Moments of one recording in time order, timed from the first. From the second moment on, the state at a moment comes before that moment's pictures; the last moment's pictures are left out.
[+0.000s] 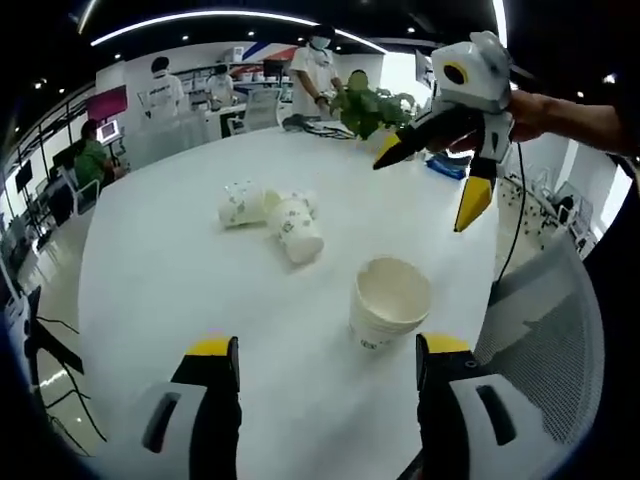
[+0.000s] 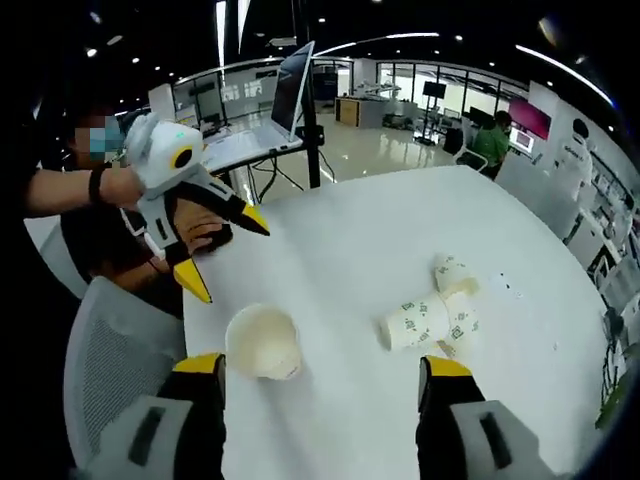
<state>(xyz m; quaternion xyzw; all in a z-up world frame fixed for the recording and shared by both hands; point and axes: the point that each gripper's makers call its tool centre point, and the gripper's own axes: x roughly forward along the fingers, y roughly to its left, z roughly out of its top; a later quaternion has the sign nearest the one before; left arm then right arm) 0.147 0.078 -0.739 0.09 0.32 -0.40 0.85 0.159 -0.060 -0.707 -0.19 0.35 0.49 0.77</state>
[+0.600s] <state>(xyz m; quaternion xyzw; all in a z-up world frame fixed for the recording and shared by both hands) 0.211 0.038 -0.727 0.08 0.31 -0.40 0.86 0.149 -0.106 -0.708 -0.13 0.34 0.40 0.84</state>
